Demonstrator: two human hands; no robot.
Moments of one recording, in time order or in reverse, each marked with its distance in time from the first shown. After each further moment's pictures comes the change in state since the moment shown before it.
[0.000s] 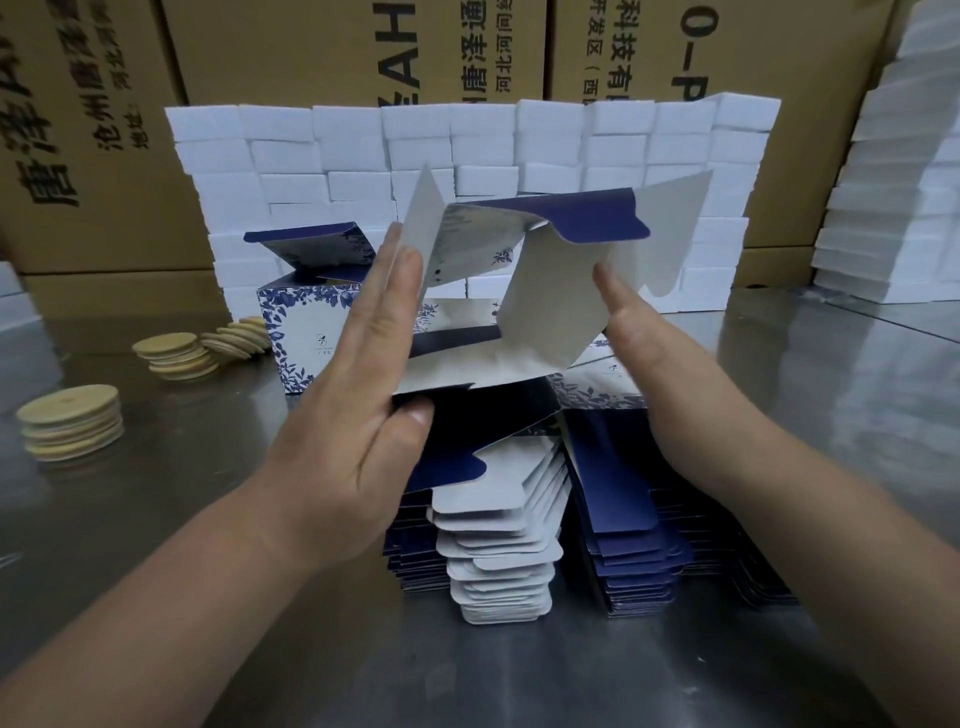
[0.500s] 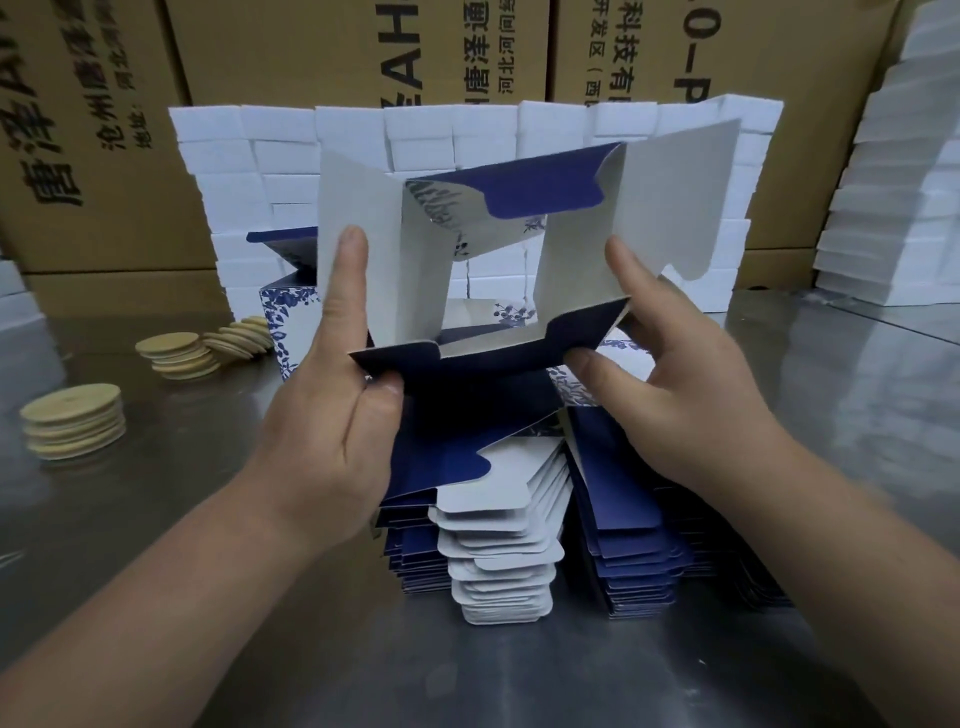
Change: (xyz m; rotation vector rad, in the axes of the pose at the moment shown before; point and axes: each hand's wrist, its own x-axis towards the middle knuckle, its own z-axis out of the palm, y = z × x) left_hand -0.003 -0.015 0.001 -0.103 0.194 -0.103; right_hand -0.010 0.004 0.004 -0.246 0.198 -0.262
